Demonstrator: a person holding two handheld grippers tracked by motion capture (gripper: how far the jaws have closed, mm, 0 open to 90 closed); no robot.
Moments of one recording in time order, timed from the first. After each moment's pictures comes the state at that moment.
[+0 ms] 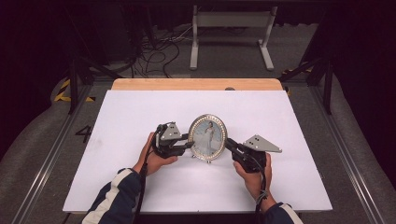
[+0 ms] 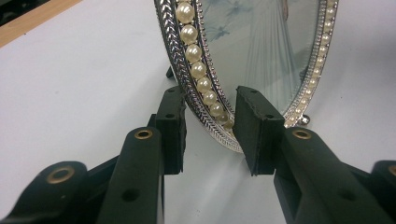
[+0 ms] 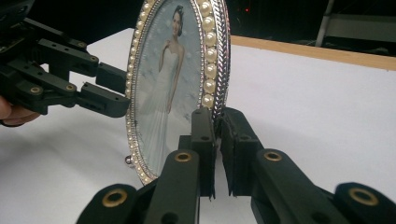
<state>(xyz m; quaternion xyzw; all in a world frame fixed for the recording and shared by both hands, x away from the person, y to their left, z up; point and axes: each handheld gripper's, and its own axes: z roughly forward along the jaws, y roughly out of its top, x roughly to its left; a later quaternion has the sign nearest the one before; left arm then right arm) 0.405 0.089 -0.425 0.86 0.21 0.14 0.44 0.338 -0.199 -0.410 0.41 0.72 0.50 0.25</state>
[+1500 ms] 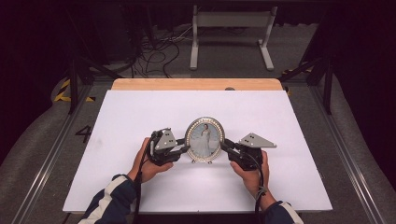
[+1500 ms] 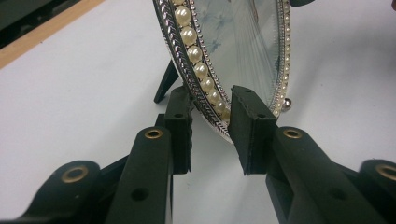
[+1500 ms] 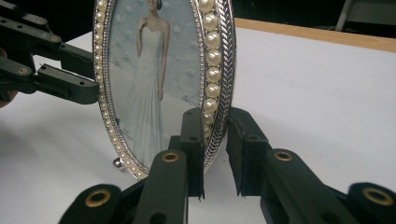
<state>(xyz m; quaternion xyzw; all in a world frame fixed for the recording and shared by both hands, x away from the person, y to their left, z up) 0.380 0.100 -0.418 0.86 0.20 0.16 0.44 0.349 -0.194 -0.417 0.40 0.74 0.49 0.22</state>
